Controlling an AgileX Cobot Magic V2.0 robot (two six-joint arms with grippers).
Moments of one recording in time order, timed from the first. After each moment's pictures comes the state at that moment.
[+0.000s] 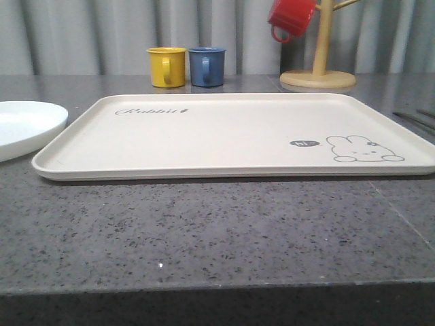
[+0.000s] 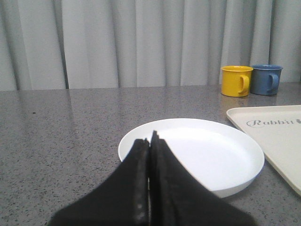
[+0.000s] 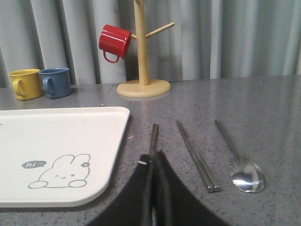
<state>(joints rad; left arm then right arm) 0.00 0.00 0.00 -0.06 0.02 0.08 0.02 -0.01 0.03 -0.01 -0.02 0.10</state>
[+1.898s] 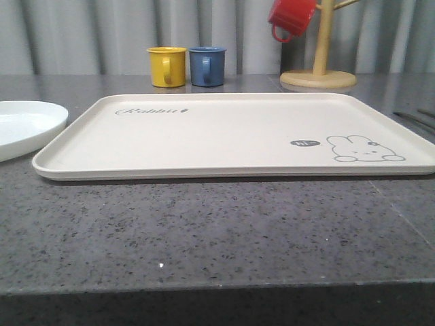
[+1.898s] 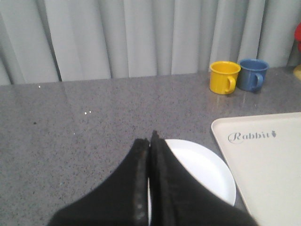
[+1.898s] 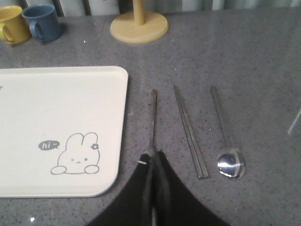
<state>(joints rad) 0.00 0.47 -0.78 -0.05 0.62 0.08 0.02 0.53 -0.73 -0.01 0.69 0.10</state>
